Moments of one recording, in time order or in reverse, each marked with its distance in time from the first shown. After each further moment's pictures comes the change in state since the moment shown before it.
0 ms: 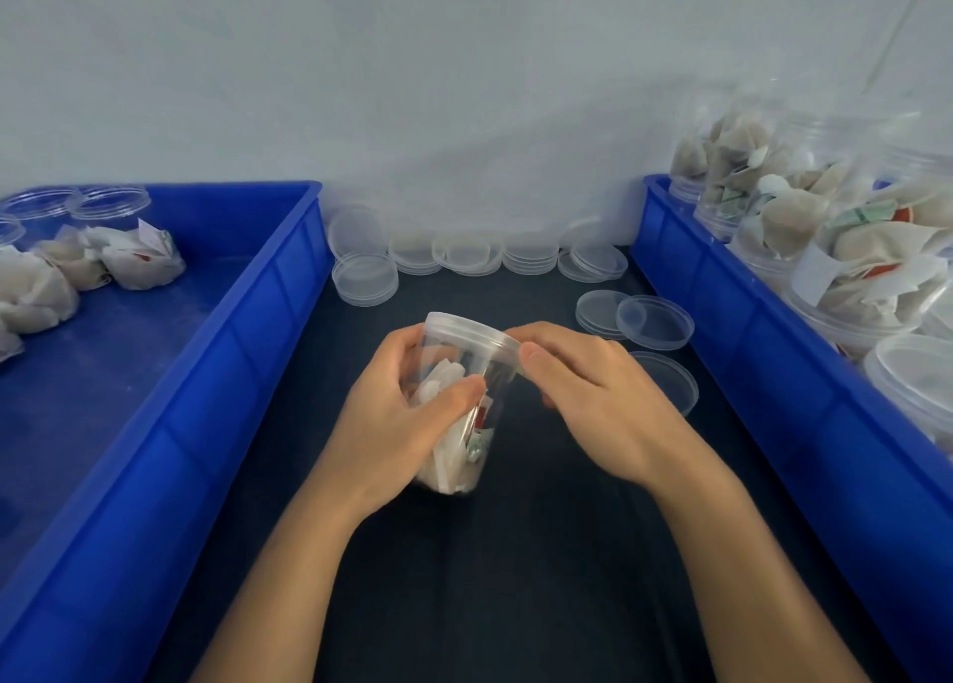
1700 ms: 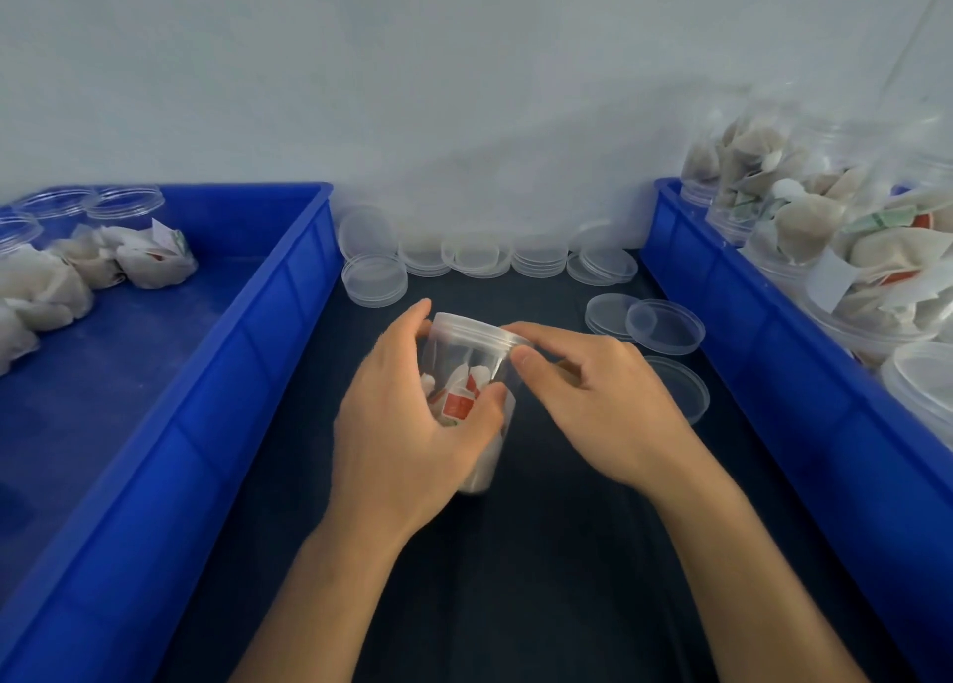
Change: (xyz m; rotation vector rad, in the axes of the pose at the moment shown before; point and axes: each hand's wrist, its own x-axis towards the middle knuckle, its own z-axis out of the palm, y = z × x) left_hand -0.013 0.002 0.012 0.421 0.258 0.171; right_hand 0.000 -0.009 0.006 -0.048 0.066 -0.043
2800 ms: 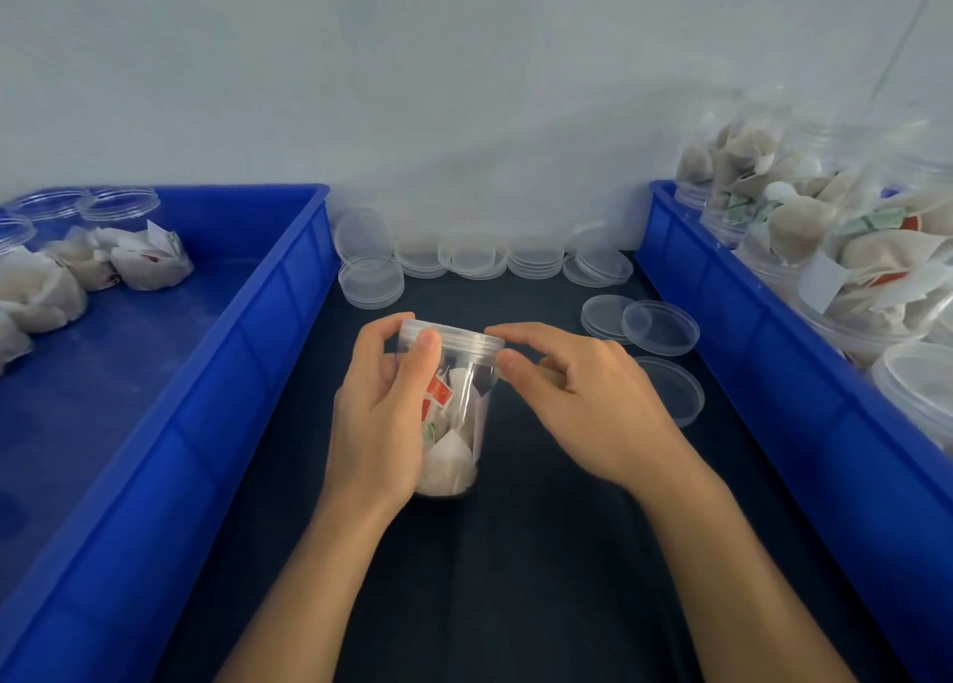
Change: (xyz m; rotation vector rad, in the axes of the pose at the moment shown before) left_hand 0.011 -0.009 0.002 -0.532 0.055 -0.228; right_hand 0.004 0.003 0.004 -0.039 -0.007 -0.016
